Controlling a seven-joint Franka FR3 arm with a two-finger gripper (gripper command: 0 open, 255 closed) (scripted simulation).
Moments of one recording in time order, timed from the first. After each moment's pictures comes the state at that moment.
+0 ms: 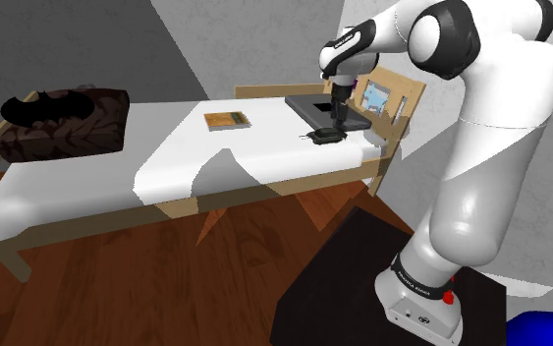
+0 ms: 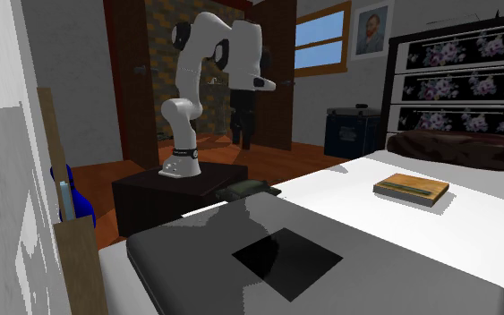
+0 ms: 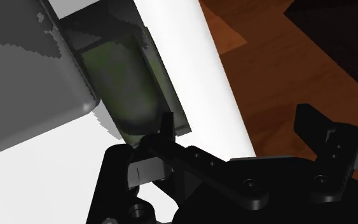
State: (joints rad) arm 0.00 0.25 -0.70 -1.91 0.10 2.09 -1.45
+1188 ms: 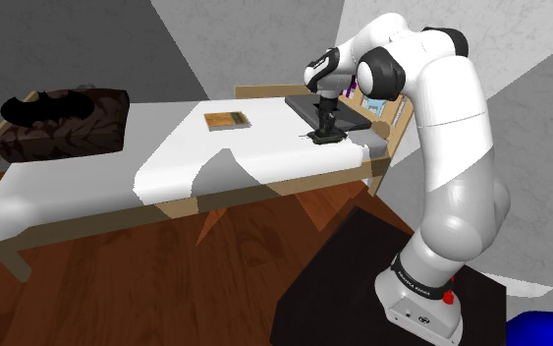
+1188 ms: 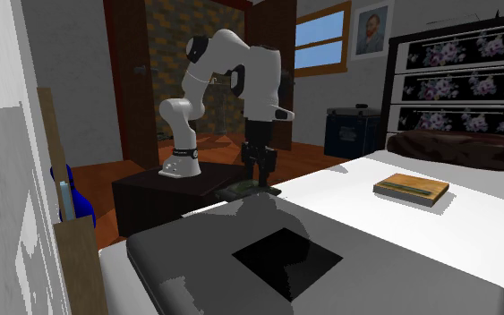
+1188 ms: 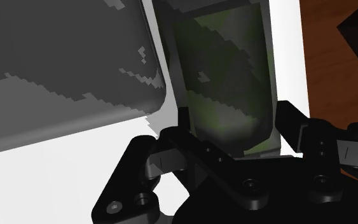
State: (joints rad) arm -0.18 0.62 -0.58 -1.60 0.29 2.11 -1.70
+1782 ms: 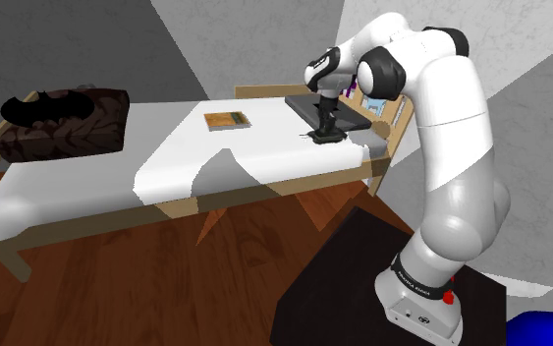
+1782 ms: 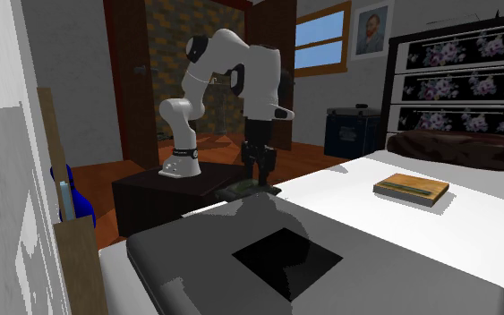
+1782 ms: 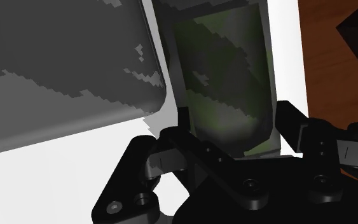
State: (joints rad) arm -0.18 0.61 -0.58 -1.60 0.29 2.11 -1.70
